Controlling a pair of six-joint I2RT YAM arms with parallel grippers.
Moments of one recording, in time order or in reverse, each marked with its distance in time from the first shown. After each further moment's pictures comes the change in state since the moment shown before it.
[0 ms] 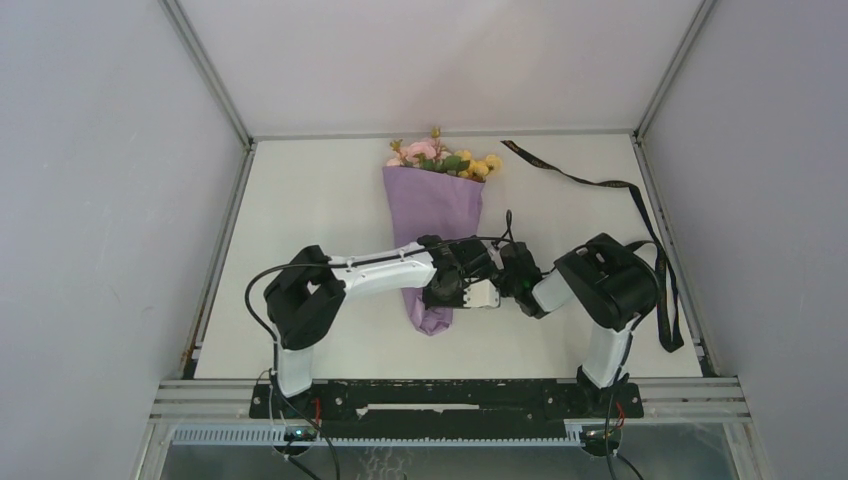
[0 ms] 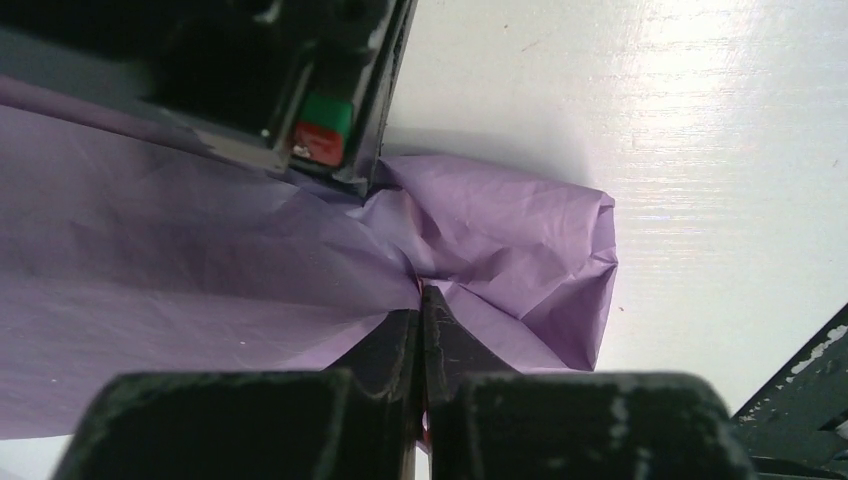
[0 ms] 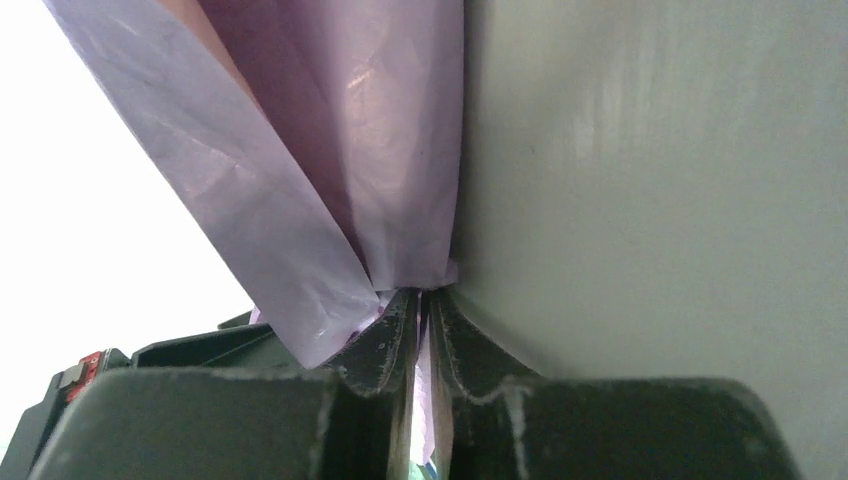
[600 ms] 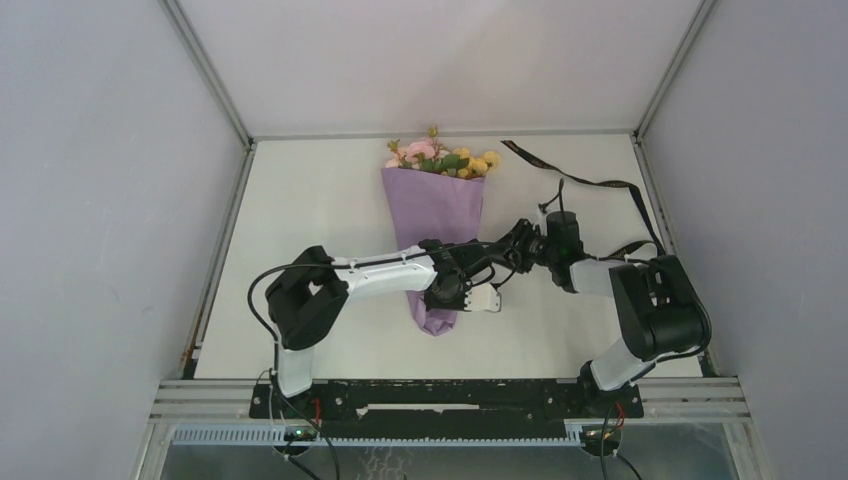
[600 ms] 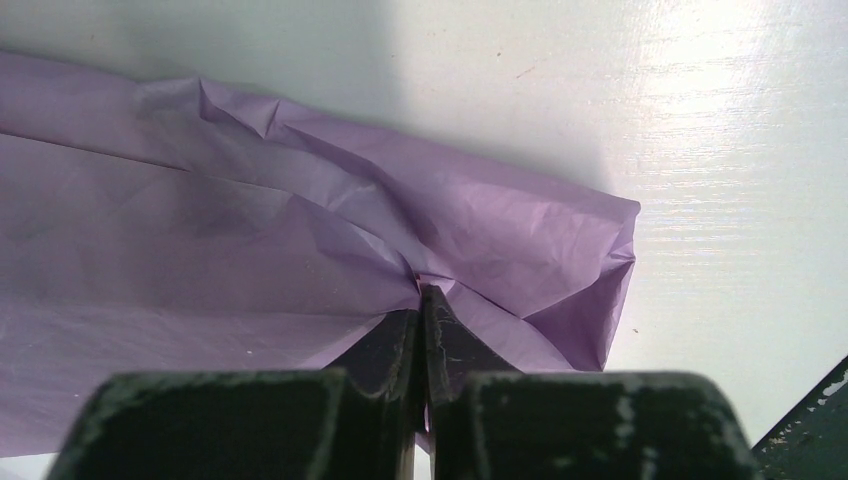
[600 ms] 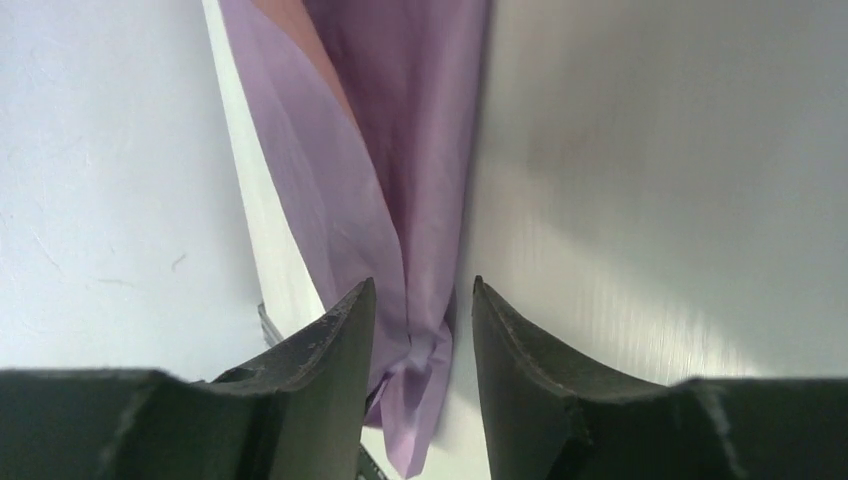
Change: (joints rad) left arm -0.009 0.005 -0.031 0.061 0.000 0.051; right arm -0.286 -0.266 0.043 -0.298 0.021 -0.247
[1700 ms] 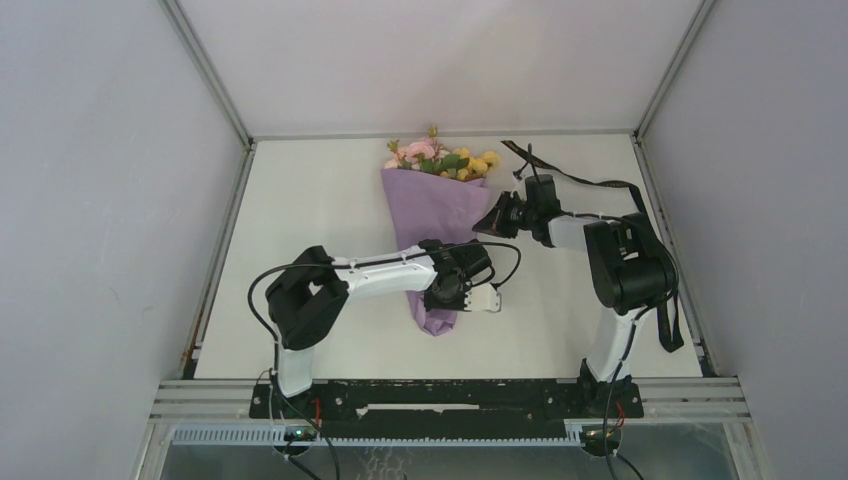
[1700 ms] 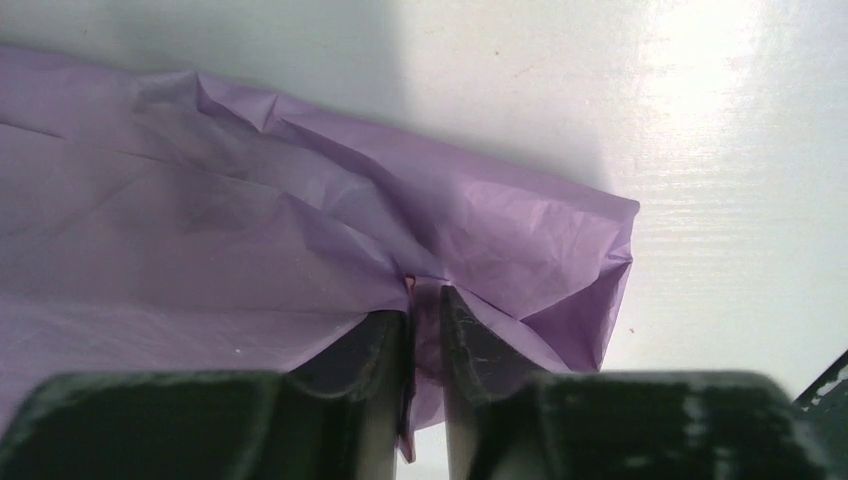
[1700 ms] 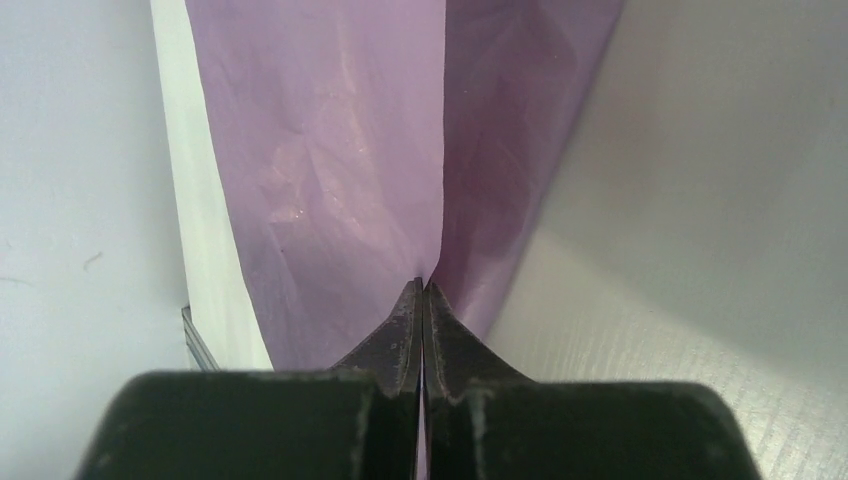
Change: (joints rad) left arm 0.000 0.001 0.000 0.000 -0.002 -0.003; right arm 0.001 0.308 0.460 -0.211 -0.008 -0.262
